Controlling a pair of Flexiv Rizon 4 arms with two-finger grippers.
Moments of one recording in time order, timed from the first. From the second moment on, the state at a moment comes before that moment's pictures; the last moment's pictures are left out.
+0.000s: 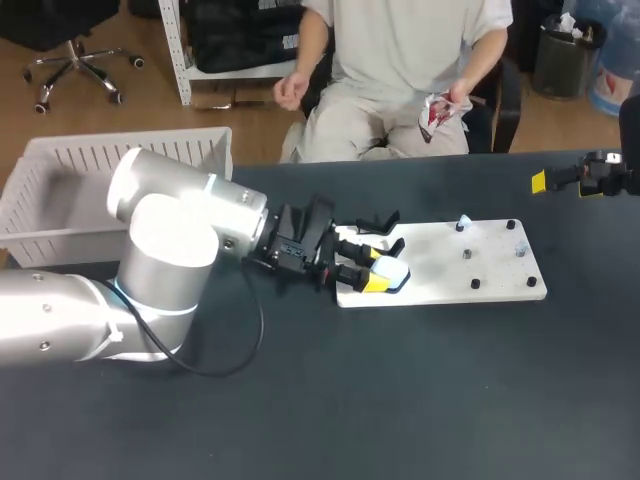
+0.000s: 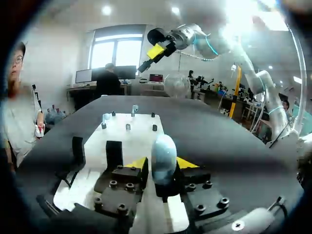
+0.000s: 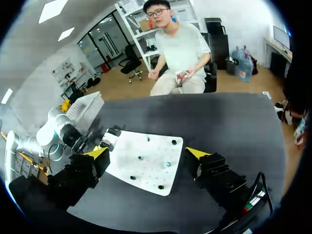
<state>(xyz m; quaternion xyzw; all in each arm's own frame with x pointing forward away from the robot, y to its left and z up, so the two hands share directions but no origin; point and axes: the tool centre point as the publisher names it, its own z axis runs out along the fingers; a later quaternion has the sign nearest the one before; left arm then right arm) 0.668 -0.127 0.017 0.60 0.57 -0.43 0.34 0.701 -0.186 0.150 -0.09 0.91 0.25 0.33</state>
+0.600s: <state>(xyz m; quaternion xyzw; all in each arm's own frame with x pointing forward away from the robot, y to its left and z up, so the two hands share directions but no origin) 0.674 -0.122 0.033 0.60 0.56 -0.44 0.36 0.701 -0.186 0.150 -0.09 0.91 0.25 0.33</state>
